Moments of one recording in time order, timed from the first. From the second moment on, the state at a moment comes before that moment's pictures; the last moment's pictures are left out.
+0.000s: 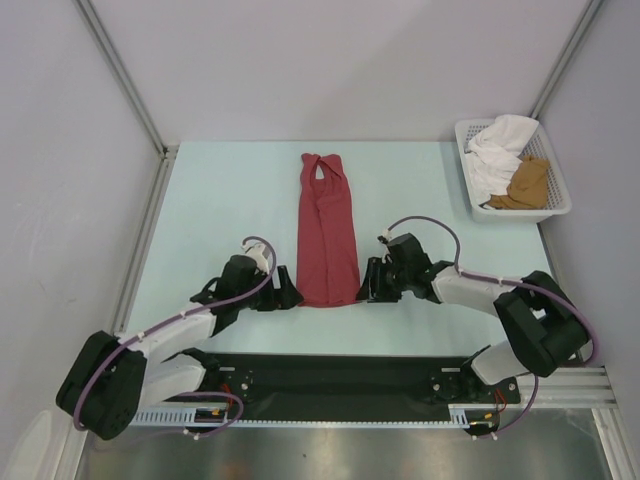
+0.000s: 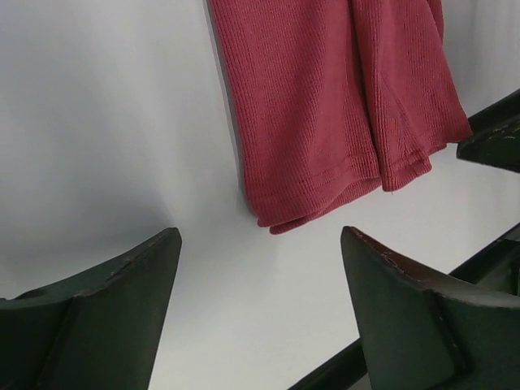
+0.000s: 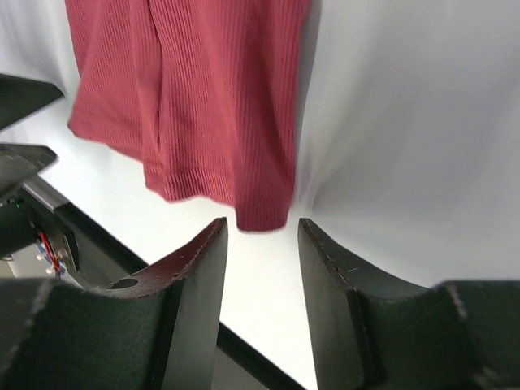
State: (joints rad) left arm -0.50 1.07 0.33 0.02 0.21 -0.57; right arm 0.61 1.46 0.62 -0.05 -0.34 0.66
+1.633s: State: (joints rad) left arm -0.69 1.12 0.30 0.04 0.15 -0.76; right arm 0.66 1.42 0.66 -0.15 -0.37 0.62
